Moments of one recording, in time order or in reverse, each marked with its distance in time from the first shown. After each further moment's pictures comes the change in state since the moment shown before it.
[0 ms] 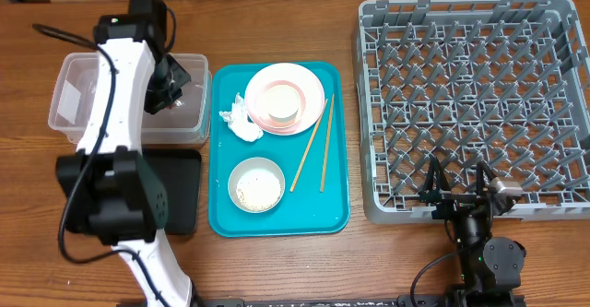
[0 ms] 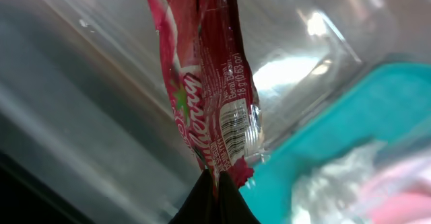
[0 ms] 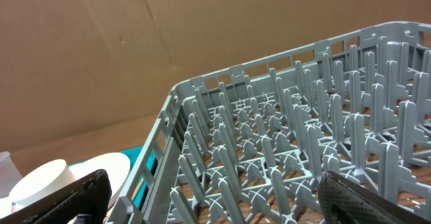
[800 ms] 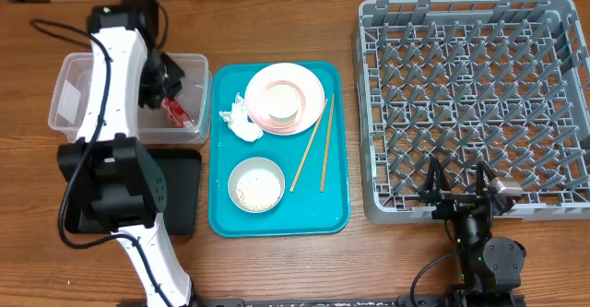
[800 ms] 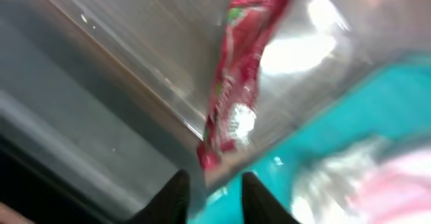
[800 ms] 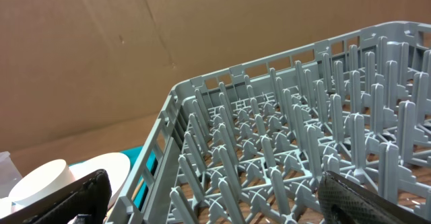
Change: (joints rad) left arm 0.032 0.091 0.189 -0.158 0.057 0.034; right arm 0.000 0.000 0.000 0.000 0.000 0.000
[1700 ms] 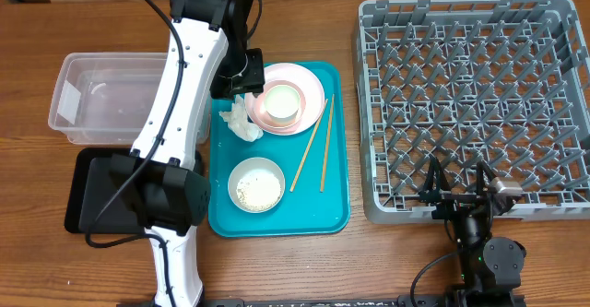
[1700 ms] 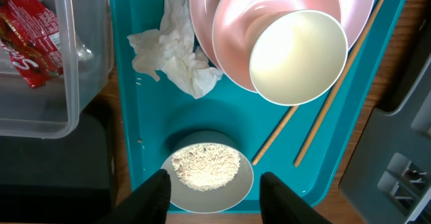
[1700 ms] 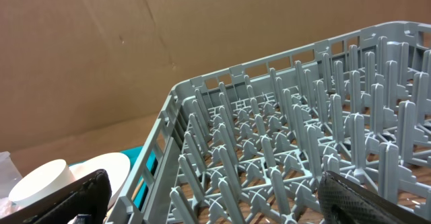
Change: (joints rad) left arm -0.354 0.000 0.240 -0.219 0.153 0.306; right arm 0.000 0.000 0.000 0.000 0.001 0.000
